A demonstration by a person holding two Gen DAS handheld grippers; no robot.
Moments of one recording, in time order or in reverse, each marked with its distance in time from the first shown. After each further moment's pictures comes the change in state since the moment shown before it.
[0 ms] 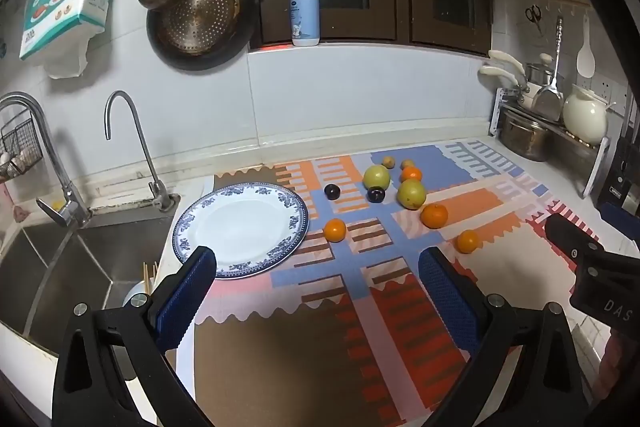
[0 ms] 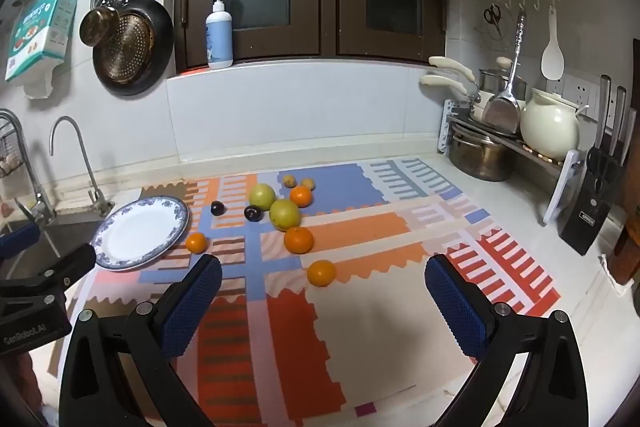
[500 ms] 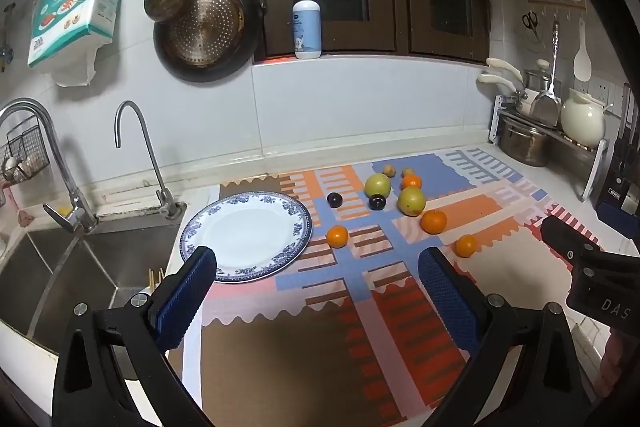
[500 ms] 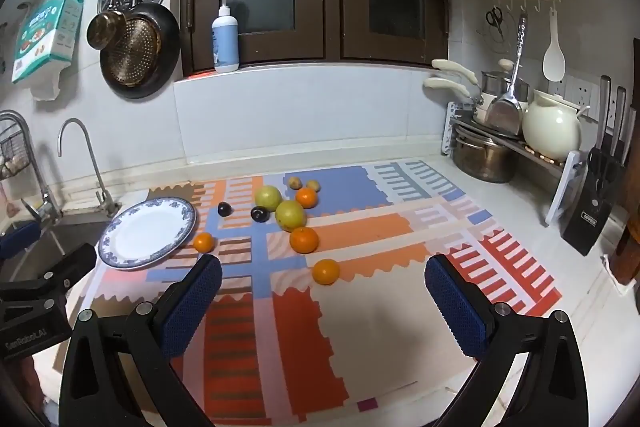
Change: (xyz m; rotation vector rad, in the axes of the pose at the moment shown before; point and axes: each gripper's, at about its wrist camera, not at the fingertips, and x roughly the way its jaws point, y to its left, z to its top) left arm -0.015 -0.004 0.001 0.008 -0.019 0.023; right arm -0.007 0.002 -0.002 -0.016 -0.010 0.012
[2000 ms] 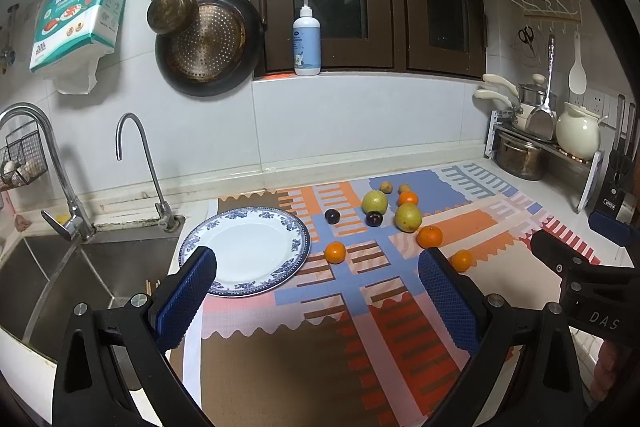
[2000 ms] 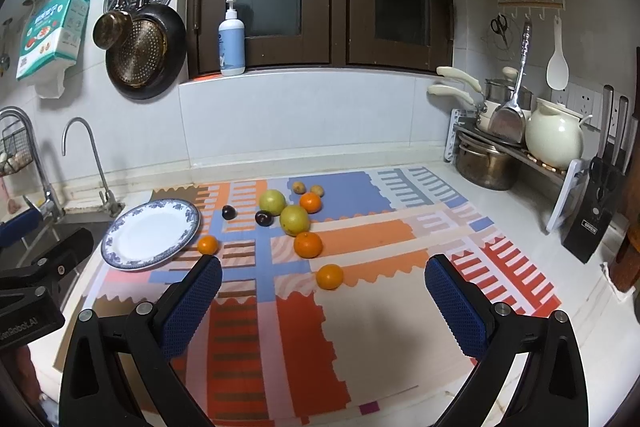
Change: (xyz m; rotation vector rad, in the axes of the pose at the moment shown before) left arm -0.007 0.001 0.002 -0.009 -0.055 -0.013; right arm -0.006 0.003 0.006 -0.013 -0.016 0.012
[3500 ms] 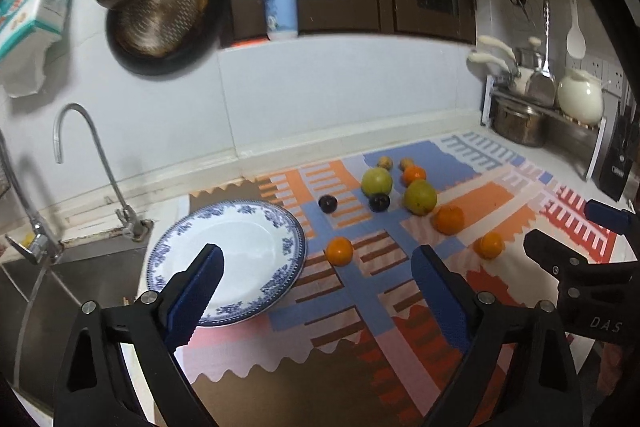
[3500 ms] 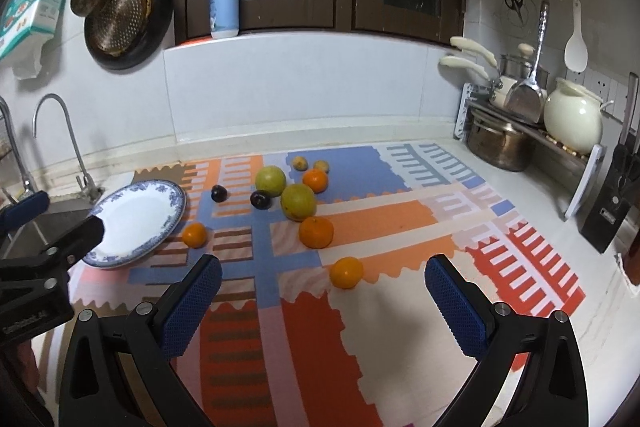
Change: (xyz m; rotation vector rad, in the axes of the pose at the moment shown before) left arm 0.093 0.014 -0.003 0.083 0.087 -0.086; right arm 0.070 0.025 -0.010 0.006 0.093 -0.035
